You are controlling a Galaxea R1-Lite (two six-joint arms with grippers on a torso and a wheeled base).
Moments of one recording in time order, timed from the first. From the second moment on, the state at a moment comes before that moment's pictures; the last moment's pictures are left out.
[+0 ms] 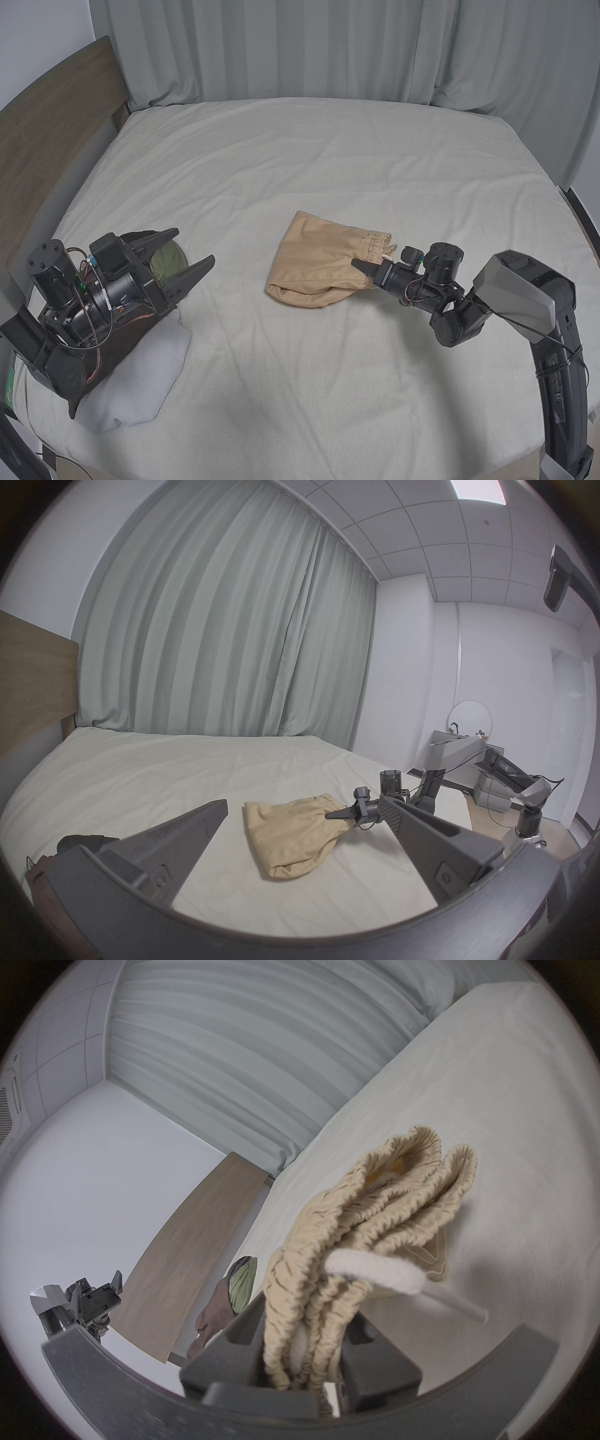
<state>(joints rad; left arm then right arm) -0.15 1.86 -0.45 -1.55 -0.61 -0.06 0.29 2.58 -1.33 -1.20 0.51 0.69</state>
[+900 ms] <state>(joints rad) -0.15 1.86 -0.44 -1.55 -0.61 -0.05 0.28 2.64 -1.19 -1.35 0.50 0.68</state>
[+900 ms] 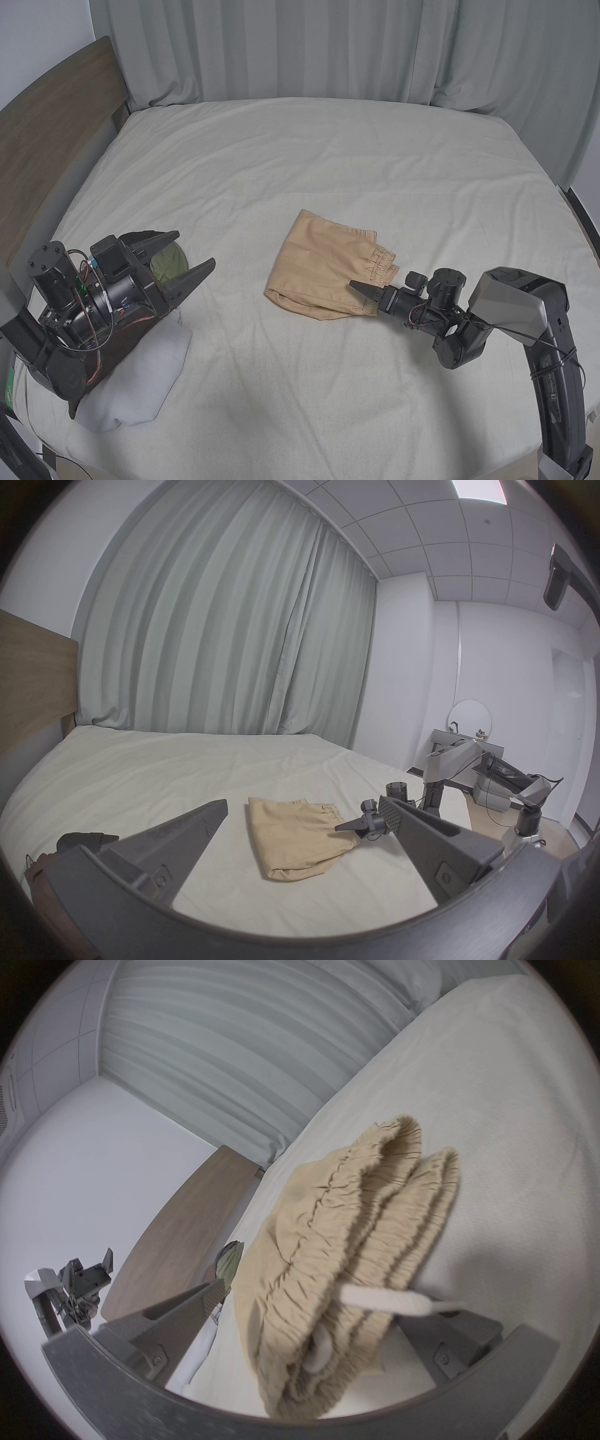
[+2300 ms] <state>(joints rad) -0.16 1.85 -0.43 -1.55 -0.61 -0.05 0.34 2.52 -1.10 -1.41 0.50 0.61</state>
